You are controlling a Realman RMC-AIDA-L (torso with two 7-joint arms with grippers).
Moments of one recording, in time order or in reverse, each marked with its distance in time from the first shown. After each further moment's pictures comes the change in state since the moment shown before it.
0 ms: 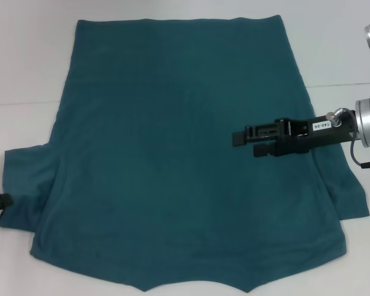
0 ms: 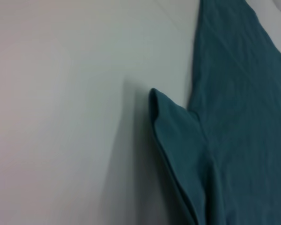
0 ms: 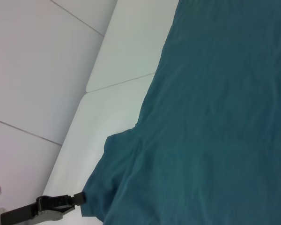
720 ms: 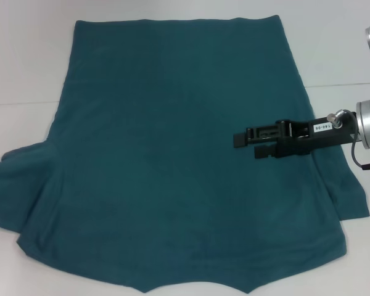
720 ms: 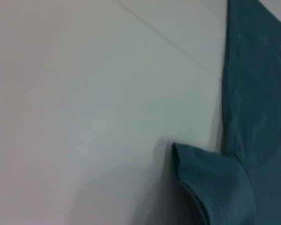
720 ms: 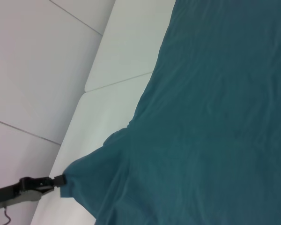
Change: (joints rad) left arm -0.063 0.060 -0.012 0.118 0.172 0.035 -0.099; right arm -0.004 0.000 0.000 0.000 -0.002 -0.001 0.002
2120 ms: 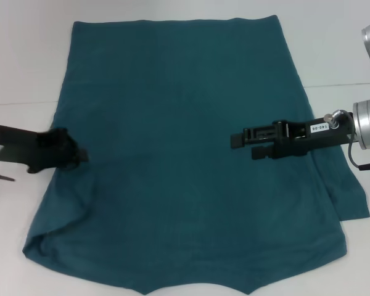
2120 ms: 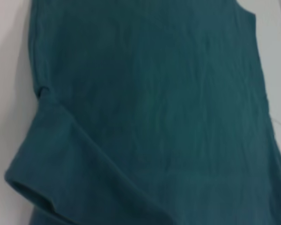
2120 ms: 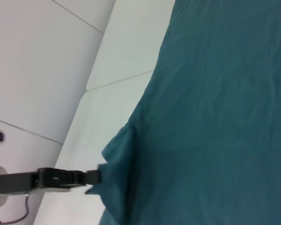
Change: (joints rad) left arm -0.264 -0.030 0.083 -0.191 -0.012 0.072 -0.065; right arm 0.009 0.001 0.000 0.017 0.001 0.005 0.002
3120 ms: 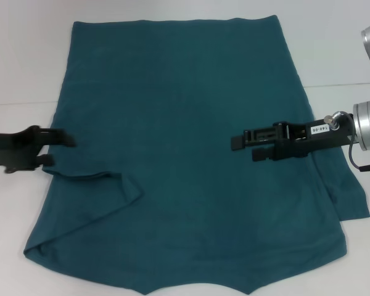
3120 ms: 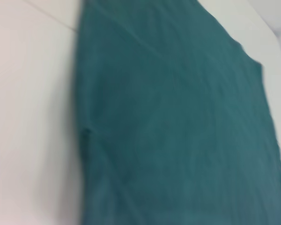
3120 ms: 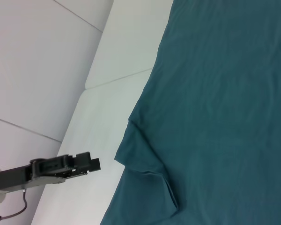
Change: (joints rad) left arm 0.136 -0.020 0.122 0.087 -0.182 -0.112 0.003; right arm -0.001 -0.001 -0.004 0.000 -0.004 -0.002 0.000
